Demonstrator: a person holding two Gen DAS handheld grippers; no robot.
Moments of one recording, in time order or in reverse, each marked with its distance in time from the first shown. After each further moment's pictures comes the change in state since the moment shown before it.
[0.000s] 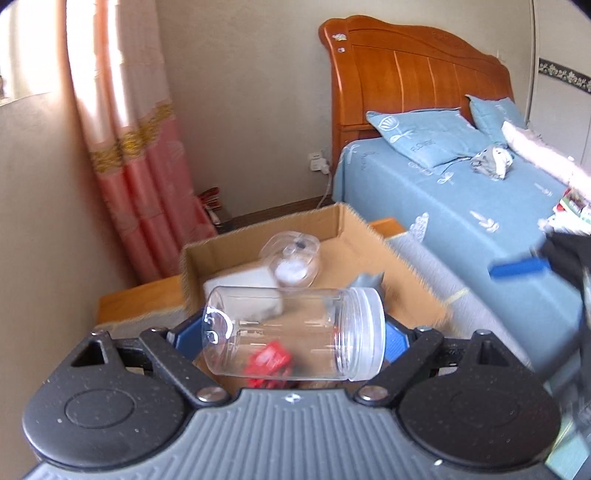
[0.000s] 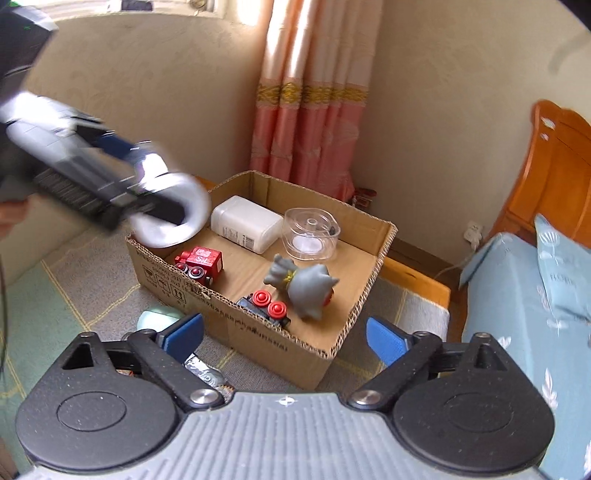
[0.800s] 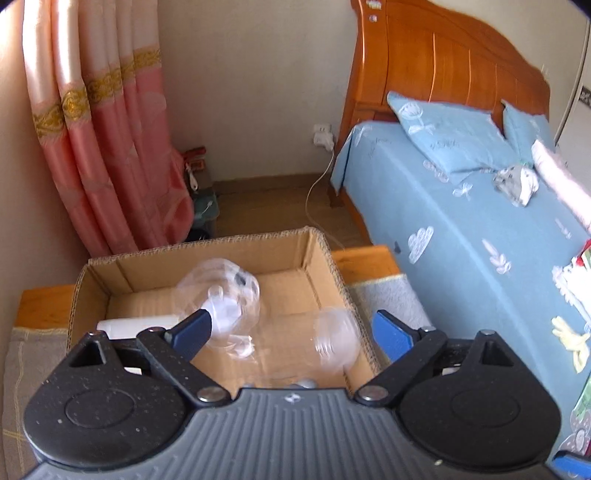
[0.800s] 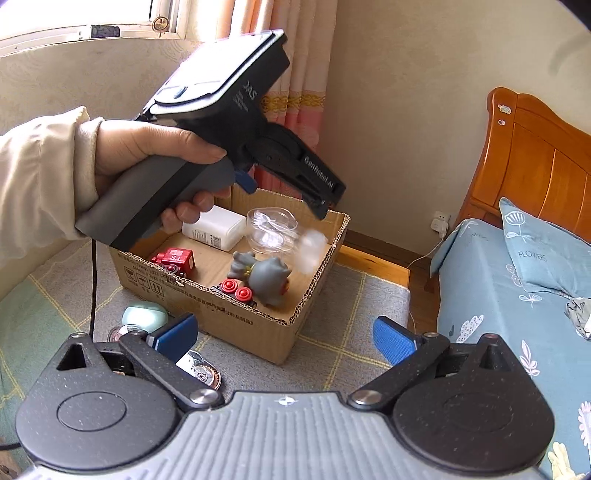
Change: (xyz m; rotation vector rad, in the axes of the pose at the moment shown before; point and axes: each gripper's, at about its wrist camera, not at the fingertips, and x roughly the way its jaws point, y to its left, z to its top) left arm 0.127 -0.044 0.068 -0.168 0.144 -0.005; right arm -0.039 -0.019 -0.026 0.073 -0.033 -0.078
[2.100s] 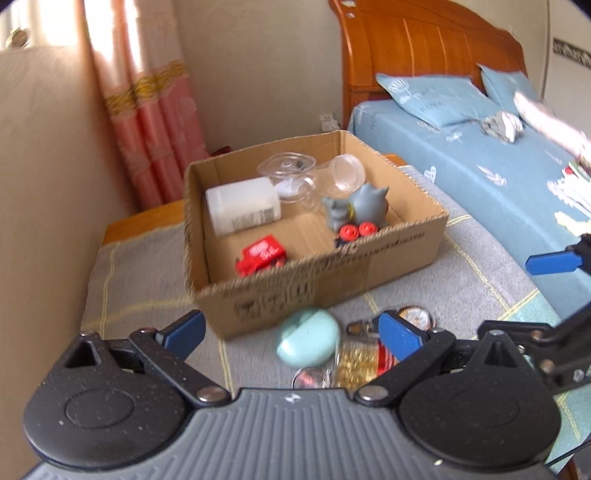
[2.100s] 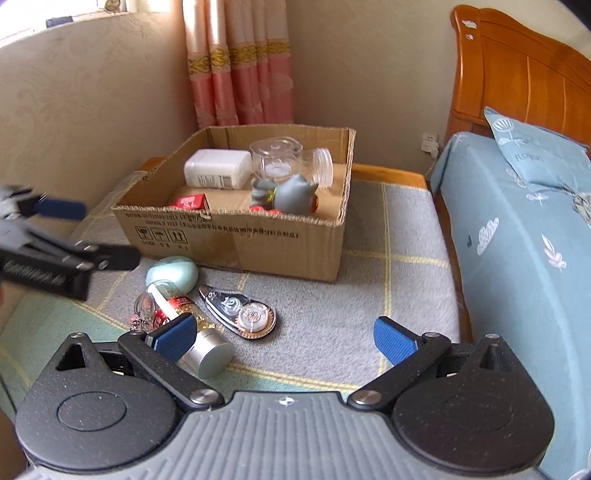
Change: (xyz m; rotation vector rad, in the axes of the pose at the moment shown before) left arm -0.116 0.058 -0.177 0.133 -0.073 0.078; right arm 0.022 0.048 -0.046 0.246 0.144 -0.010
